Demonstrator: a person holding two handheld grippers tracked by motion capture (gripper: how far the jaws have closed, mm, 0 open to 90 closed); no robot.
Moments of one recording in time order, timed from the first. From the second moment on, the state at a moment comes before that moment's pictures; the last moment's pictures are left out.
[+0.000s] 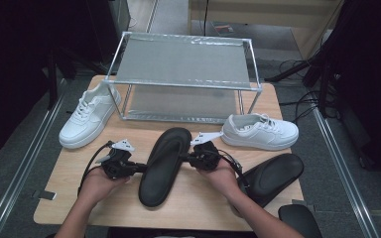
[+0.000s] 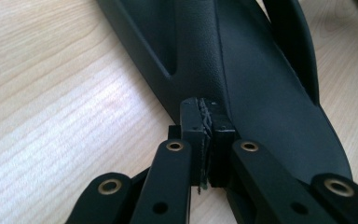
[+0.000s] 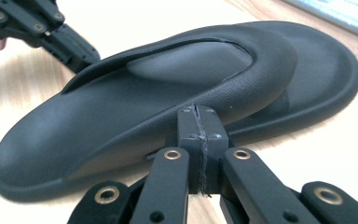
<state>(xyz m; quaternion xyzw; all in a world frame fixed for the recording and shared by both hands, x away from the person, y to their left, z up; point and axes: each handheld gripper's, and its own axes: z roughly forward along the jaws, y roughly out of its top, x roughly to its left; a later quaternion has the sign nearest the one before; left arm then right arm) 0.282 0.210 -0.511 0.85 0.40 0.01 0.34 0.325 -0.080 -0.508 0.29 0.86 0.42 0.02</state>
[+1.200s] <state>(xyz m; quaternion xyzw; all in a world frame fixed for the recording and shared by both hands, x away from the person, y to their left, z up) 0.288 0.210 -0.497 0.82 0.41 0.03 0.40 0.323 -0.113 -0.490 0.26 0.86 0.44 0.03</state>
